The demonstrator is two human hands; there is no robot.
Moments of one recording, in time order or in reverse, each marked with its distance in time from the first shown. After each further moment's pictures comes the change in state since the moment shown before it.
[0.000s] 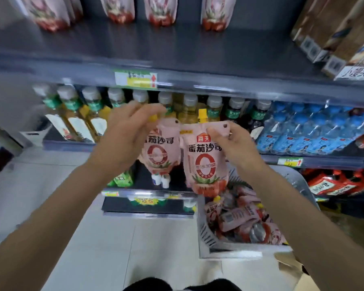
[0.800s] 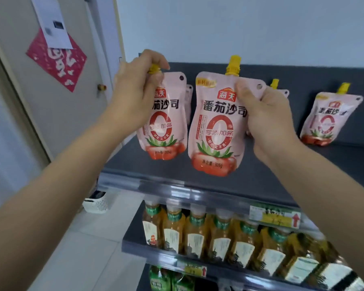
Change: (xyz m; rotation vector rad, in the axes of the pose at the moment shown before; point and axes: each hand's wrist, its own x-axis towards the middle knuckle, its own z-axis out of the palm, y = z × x) left_hand 0.166 -0.212 -0.242 0.044 0.417 -0.050; right_hand 0.162 -0.269 0.219 0.385 0.072 -0.415
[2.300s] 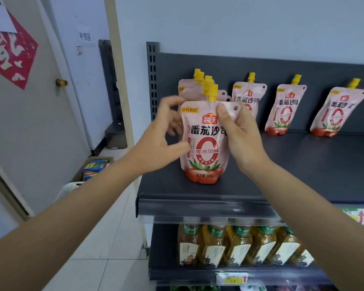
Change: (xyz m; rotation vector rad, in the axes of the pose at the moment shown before) left_hand -0.031 -0.147 0.012 -0.618 -0.425 0.058; right_hand 0.019 0.095 0.129 -0.126 -0.032 -0.130
